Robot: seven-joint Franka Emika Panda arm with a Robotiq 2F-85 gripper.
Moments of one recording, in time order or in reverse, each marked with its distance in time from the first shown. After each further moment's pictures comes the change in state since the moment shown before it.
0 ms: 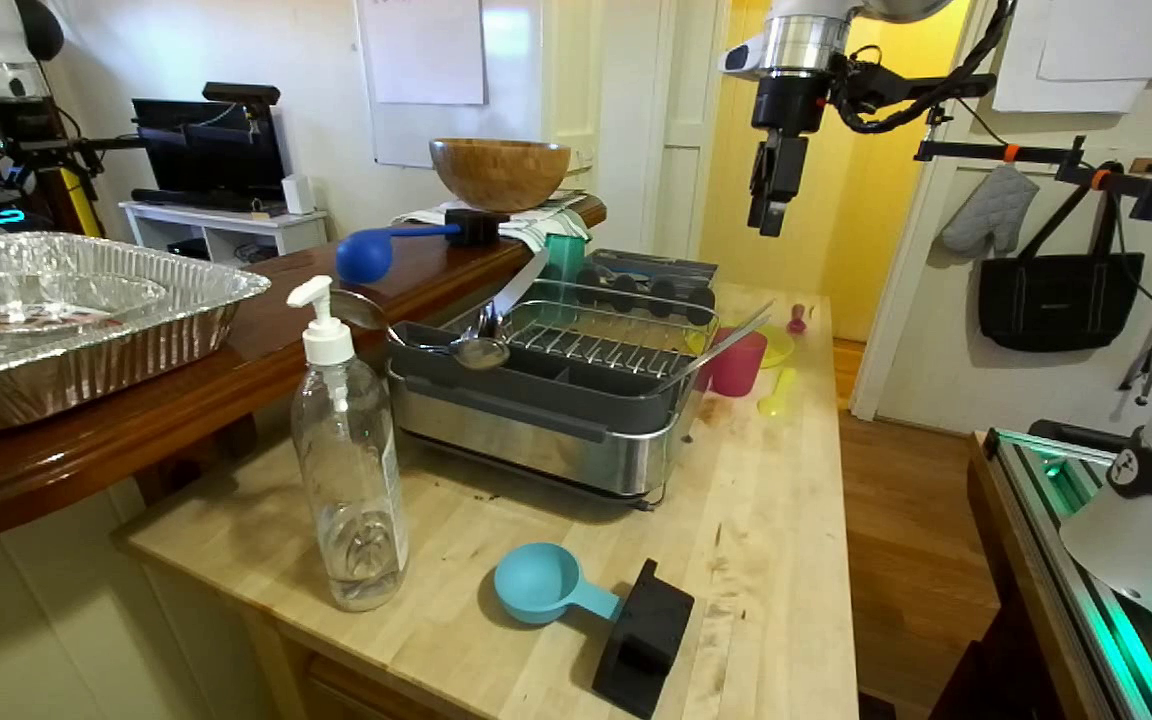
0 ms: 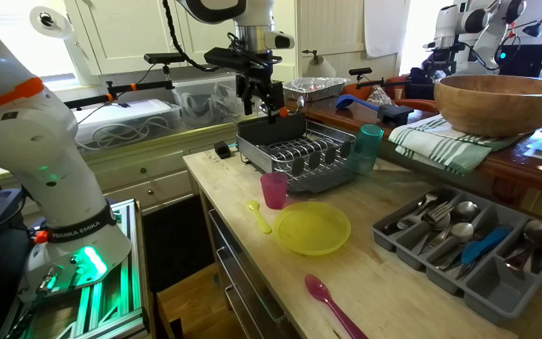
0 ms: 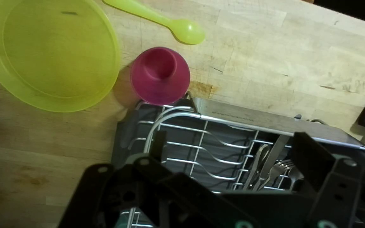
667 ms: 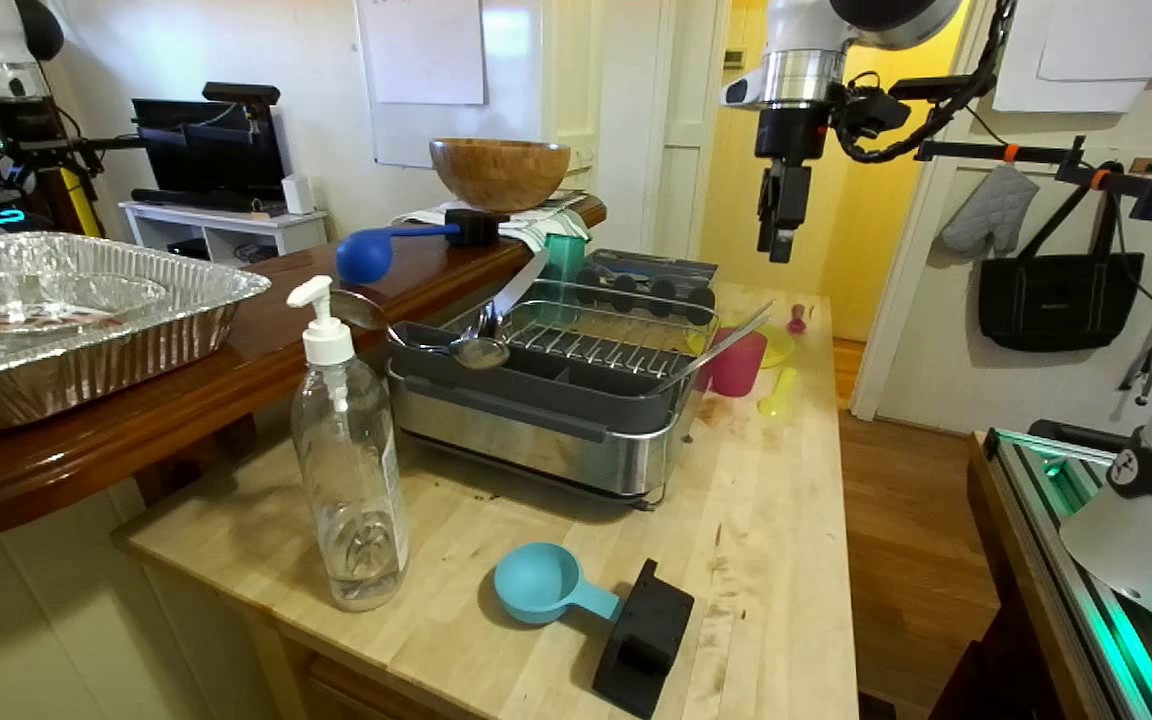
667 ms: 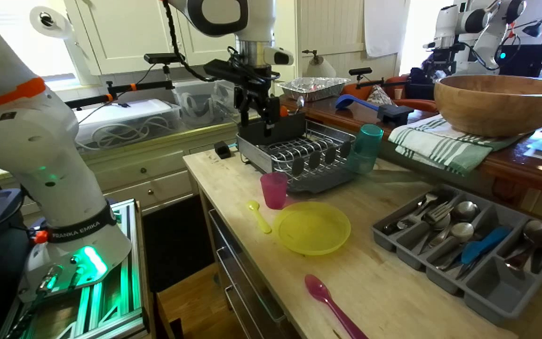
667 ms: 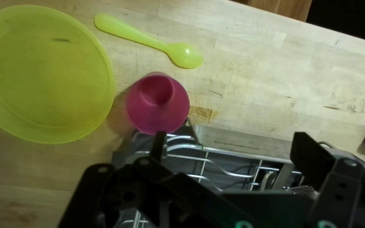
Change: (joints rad) arm -0.027 0.032 0.013 -0.038 -0.002 -0.003 0.004
